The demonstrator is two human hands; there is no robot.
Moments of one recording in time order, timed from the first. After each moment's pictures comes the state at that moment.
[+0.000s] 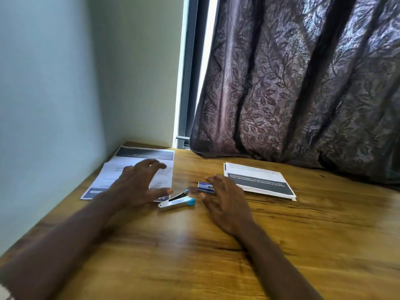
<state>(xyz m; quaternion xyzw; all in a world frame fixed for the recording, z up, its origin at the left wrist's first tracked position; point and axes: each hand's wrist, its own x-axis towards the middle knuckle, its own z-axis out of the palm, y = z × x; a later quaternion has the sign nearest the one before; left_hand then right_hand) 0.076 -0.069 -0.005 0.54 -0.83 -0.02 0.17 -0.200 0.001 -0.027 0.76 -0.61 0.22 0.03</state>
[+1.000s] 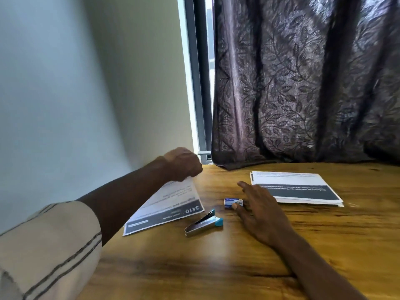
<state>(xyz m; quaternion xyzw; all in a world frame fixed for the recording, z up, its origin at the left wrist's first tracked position) 0.021 -0.146 0.102 0.30 -0.88 0.33 -0.16 -0.208 -0.015 -0.021 0.73 -0.63 0.26 -0.05</state>
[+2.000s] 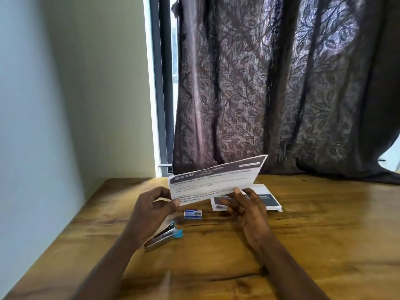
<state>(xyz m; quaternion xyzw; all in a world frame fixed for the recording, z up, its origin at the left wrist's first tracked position) -0.001 -0.044 0.015 0.37 -0.69 -0.37 0.50 -0.252 0.005 -0.005 0.33 -0.35 0.75 -0.46</state>
